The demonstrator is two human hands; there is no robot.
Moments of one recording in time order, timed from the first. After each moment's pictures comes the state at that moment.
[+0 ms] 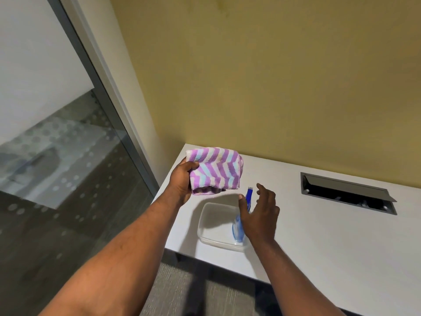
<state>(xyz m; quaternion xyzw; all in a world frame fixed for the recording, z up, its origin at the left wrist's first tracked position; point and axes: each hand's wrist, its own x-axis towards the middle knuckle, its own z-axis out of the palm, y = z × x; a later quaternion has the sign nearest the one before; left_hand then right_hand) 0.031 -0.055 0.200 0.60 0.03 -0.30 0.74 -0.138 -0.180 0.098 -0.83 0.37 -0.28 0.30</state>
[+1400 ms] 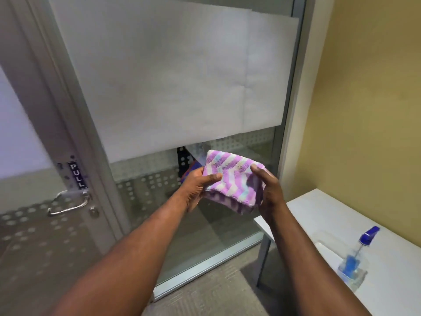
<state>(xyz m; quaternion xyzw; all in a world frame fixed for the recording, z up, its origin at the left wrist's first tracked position) -0.279 0.362 0.325 0.66 -0.03 -0.02 0.75 -0.269 0.156 0.327 -0.49 -0.06 0.06 0.87</state>
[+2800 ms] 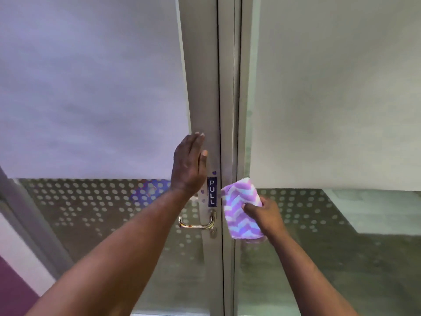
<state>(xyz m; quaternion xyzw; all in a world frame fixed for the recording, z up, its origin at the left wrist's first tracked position) -0.284 0.845 0.363 0.83 0.13 0.53 0.08 -0.188 0.630 0.289 -0.74 -0.24 0.17 0.61</state>
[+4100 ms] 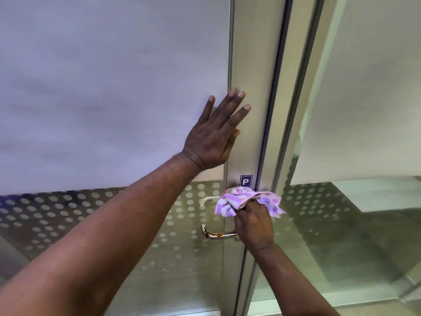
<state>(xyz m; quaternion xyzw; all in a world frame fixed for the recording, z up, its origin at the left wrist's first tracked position) -0.260 0.968 0.398 0.85 -0.12 0.51 -0.11 -0.206 0.802 0.175 -0.80 -0.44 -0.28 0.29</state>
